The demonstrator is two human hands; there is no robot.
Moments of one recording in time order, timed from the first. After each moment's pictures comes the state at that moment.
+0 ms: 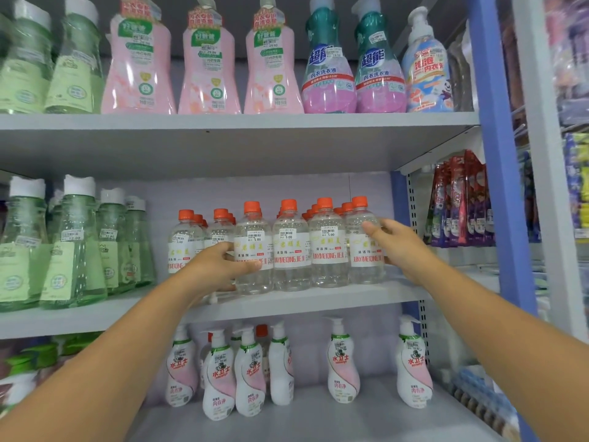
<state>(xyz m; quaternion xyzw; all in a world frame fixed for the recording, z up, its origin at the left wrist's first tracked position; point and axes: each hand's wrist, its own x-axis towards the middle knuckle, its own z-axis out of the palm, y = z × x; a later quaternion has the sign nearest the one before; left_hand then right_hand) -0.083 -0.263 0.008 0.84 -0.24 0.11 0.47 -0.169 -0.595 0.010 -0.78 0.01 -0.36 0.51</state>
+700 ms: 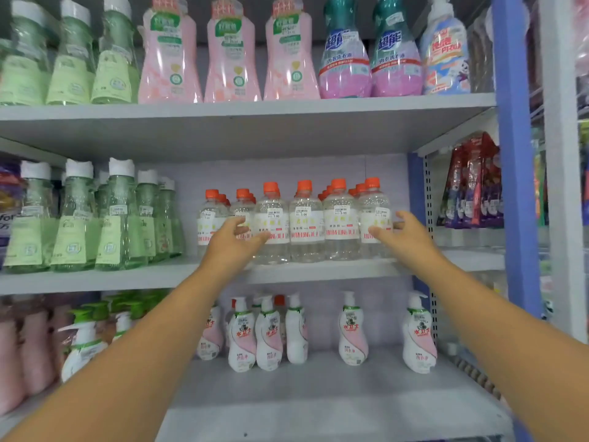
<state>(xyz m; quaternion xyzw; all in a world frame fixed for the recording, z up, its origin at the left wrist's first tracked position) -0.118 -0.260 -0.017 0.80 -0.18 0.25 0.52 -0.196 -0.566 -0.017 -0.79 0.07 -0.39 0.47</state>
